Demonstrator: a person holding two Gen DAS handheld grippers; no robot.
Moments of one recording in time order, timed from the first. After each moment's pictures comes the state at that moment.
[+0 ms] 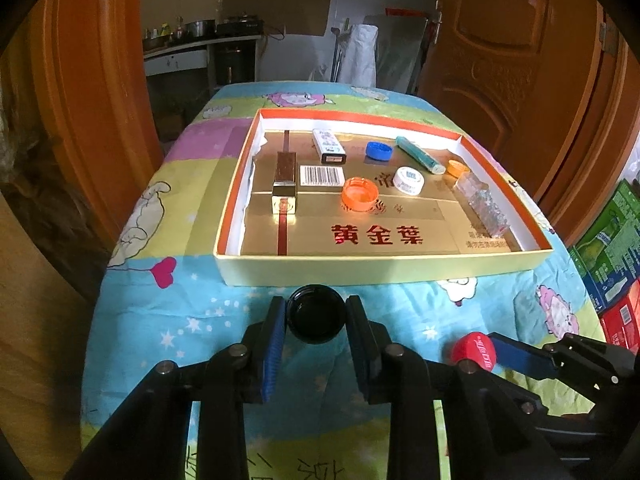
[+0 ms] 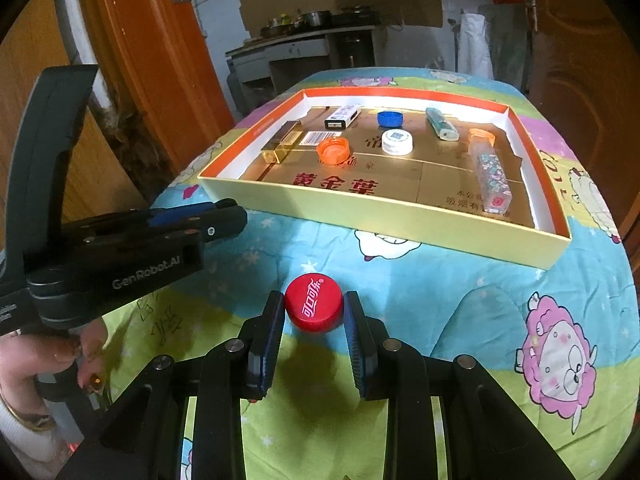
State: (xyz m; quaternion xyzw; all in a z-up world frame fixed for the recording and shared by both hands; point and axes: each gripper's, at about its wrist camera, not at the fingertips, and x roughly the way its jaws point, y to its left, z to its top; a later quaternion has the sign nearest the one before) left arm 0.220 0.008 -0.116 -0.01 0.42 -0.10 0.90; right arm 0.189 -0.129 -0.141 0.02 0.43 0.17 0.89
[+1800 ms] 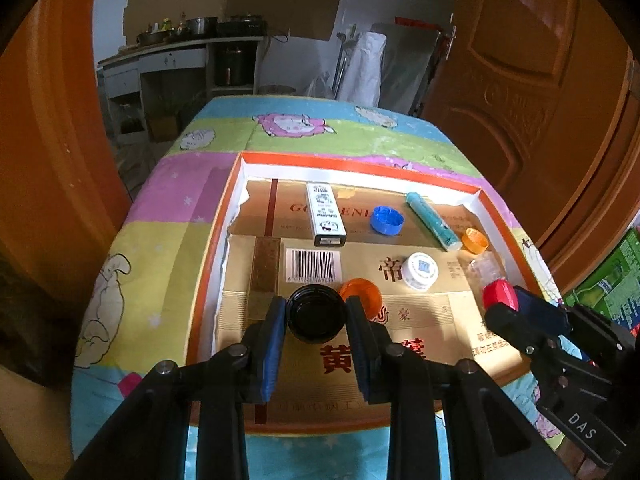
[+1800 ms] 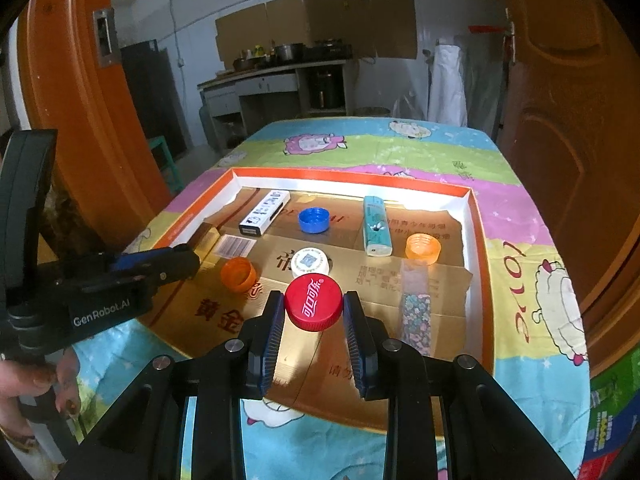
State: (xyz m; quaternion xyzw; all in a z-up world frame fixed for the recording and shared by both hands) left arm 0.307 -0.006 -0.107 -0.04 0.42 -0.11 0.90; right arm 0.289 -0.175 -0.110 0.01 0.38 0.13 0.92
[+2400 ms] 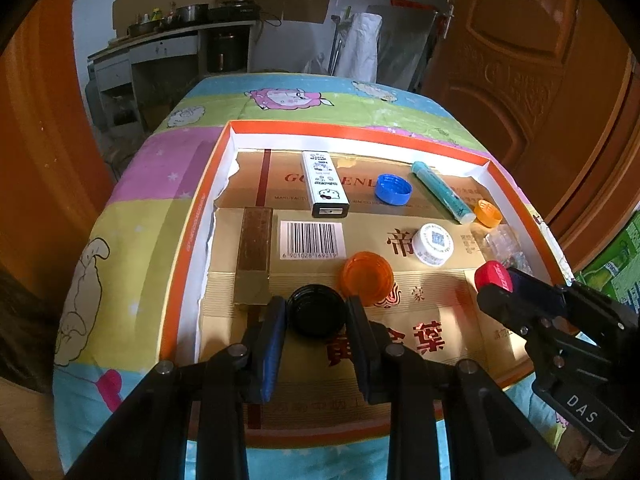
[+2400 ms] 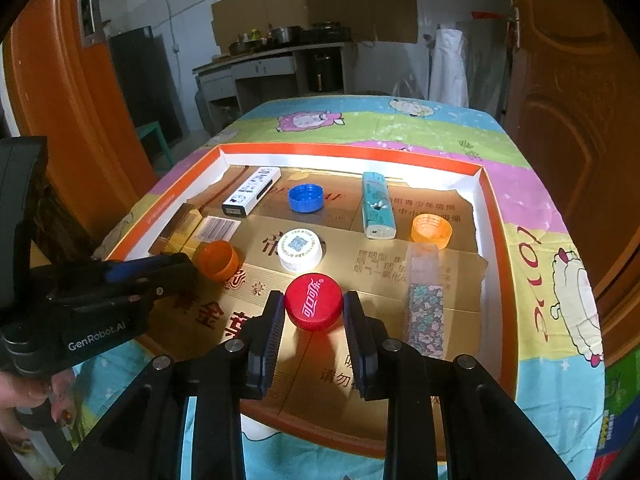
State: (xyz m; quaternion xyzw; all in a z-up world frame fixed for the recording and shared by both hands) left arm 0.315 -0.012 -0.129 -0.02 0.45 -0.11 0.89; right arm 0.307 -0.172 -0.133 0.01 0.41 0.12 0.90
